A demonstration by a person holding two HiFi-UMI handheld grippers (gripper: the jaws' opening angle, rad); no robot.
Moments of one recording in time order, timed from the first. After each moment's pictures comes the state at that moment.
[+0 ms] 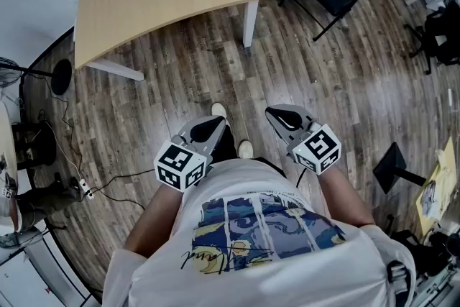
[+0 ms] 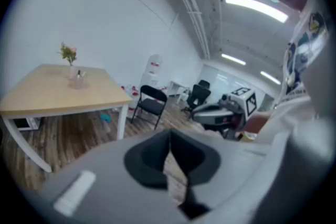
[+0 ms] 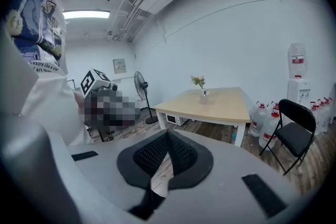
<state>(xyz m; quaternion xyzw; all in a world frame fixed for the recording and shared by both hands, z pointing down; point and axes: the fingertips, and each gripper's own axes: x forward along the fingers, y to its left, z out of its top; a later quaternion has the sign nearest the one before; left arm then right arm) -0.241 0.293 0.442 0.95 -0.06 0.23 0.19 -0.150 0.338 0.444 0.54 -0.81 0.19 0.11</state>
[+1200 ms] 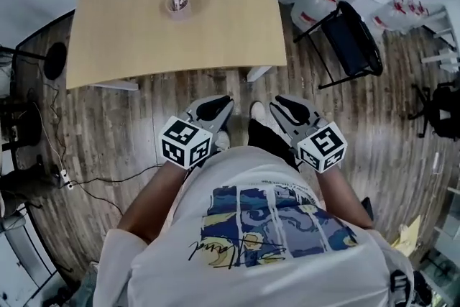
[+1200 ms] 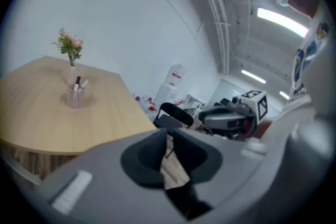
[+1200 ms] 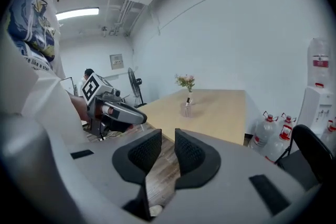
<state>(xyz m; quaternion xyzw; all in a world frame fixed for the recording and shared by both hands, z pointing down) -0.045 0.002 0.455 0.95 -0.13 0.18 0.24 0.041 0.049 0.437 0.51 -0.83 0.18 0.14</state>
